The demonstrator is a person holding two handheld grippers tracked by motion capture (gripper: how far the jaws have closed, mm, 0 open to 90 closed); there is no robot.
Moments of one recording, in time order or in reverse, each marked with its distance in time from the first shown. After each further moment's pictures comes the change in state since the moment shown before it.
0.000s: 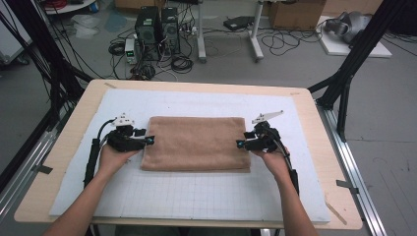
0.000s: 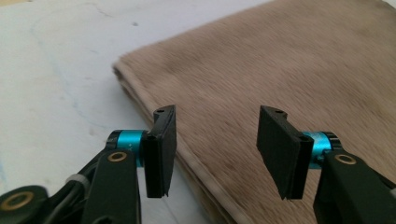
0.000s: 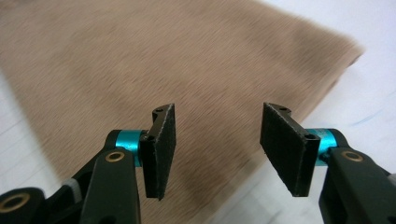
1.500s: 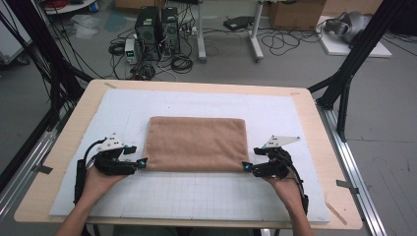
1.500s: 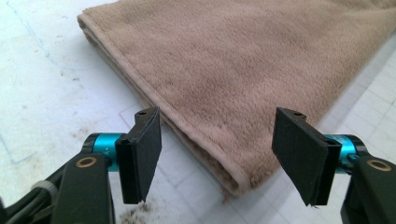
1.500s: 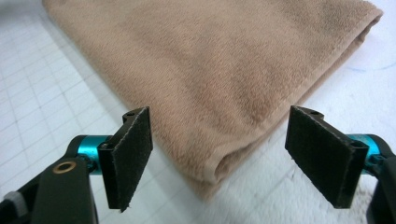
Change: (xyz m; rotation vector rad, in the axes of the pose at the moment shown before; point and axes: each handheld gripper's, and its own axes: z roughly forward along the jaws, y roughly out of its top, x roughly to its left) left arm -0.029 -0.035 -0.047 -0.029 -0.023 0.011; right arm 0.040 -0.054 -0.040 -0.103 0.001 -0.017
